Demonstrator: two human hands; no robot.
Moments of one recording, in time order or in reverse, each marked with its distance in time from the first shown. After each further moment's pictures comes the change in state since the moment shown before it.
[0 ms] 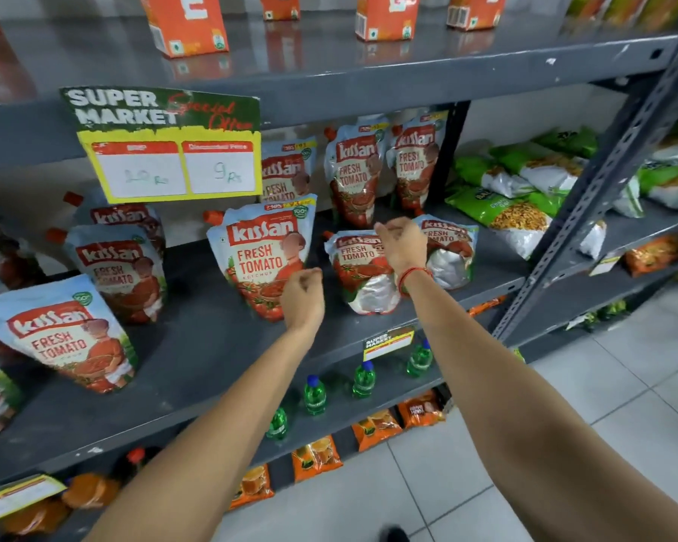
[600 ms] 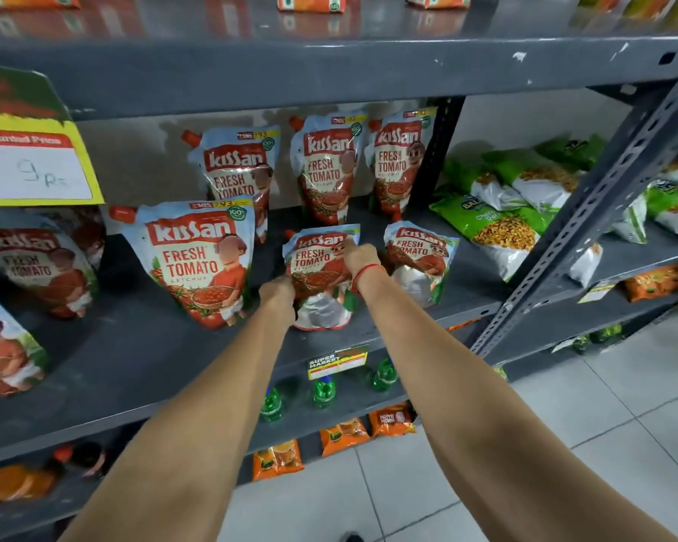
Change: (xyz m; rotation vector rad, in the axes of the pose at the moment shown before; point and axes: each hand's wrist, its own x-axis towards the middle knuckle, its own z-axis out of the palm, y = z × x) left_hand 0.062 -0.008 0.053 -0.319 0.000 -0.460; right_hand 0.045 0.025 0.043 0.125 -0.350 0.437
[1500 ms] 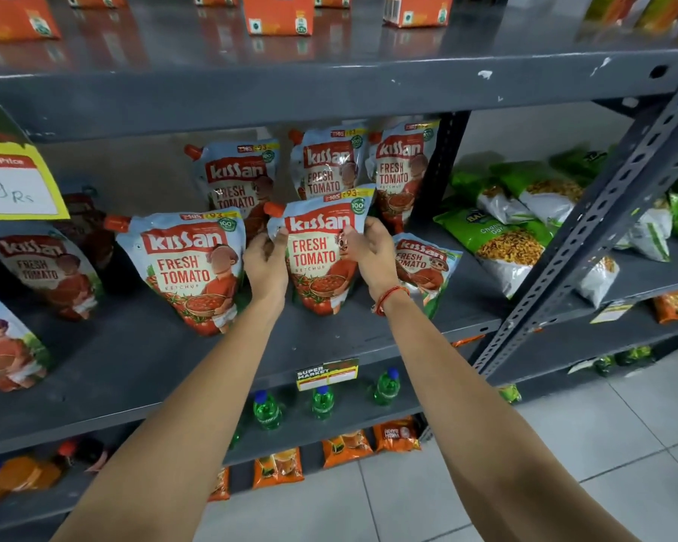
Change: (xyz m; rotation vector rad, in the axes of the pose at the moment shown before) left_hand -0.037 0.039 0.015 -0.110 0.069 0.707; right_hand -0.017 0.001 -0.040 0.447 -0.206 -0.603
